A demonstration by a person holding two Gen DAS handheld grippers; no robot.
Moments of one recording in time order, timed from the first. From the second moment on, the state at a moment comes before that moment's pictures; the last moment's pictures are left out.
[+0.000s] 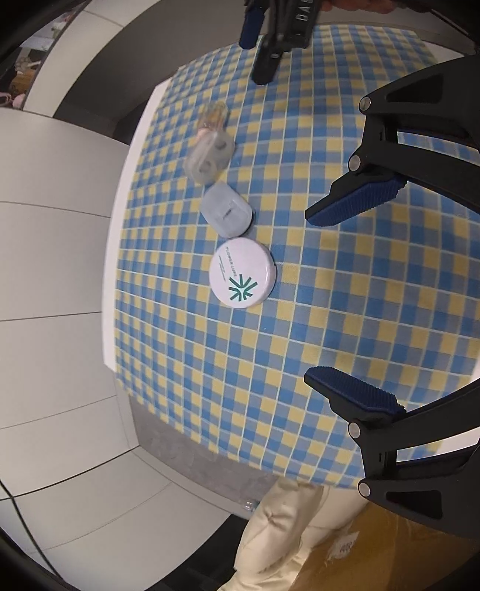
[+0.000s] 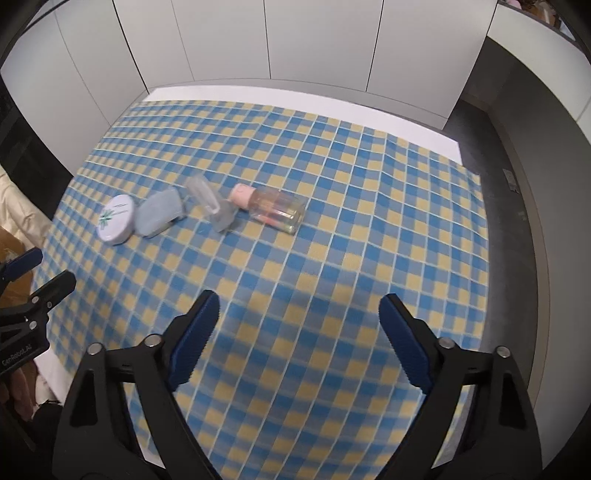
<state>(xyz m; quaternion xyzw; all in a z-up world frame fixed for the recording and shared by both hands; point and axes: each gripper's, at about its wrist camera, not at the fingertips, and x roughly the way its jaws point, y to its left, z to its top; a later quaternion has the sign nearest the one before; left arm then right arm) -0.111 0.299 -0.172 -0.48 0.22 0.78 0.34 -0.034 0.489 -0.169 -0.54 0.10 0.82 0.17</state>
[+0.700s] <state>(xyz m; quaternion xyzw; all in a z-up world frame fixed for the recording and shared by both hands) -0.148 0.342 -0.218 -0.48 0.21 0.78 0.34 -0.107 0.510 -0.208 -0.54 0.07 0.83 0.12</state>
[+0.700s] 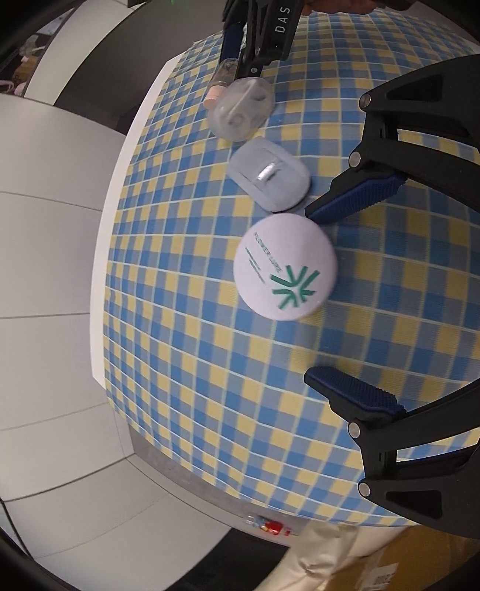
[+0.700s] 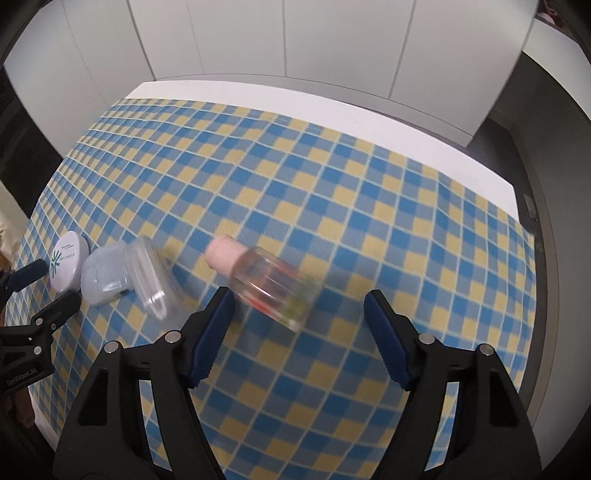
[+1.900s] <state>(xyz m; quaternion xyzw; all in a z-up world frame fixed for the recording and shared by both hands) -0.116 0.340 -0.211 -0.49 0.22 0.76 0.36 -0.062 0.516 -0.196 -0.57 0.02 0.82 0.00</state>
